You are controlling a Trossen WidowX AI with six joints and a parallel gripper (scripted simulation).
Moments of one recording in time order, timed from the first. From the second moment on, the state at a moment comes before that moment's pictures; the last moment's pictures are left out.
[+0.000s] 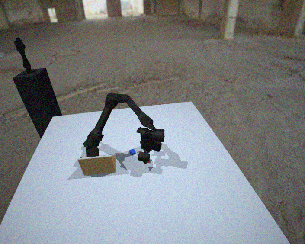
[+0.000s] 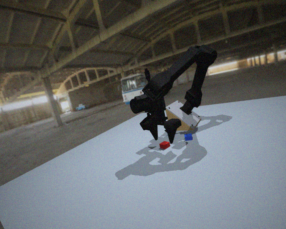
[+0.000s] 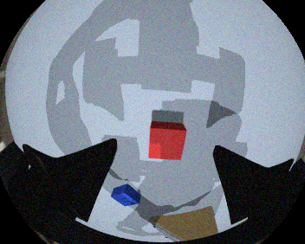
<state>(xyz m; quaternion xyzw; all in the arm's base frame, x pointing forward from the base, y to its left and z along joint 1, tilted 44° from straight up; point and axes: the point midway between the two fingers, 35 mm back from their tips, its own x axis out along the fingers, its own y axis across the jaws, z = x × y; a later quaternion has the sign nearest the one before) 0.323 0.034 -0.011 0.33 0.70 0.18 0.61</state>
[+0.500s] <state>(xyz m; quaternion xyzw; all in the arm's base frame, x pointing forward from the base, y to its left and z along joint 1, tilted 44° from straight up) 0.322 0.047 -0.025 0.33 0.70 0.18 0.61</state>
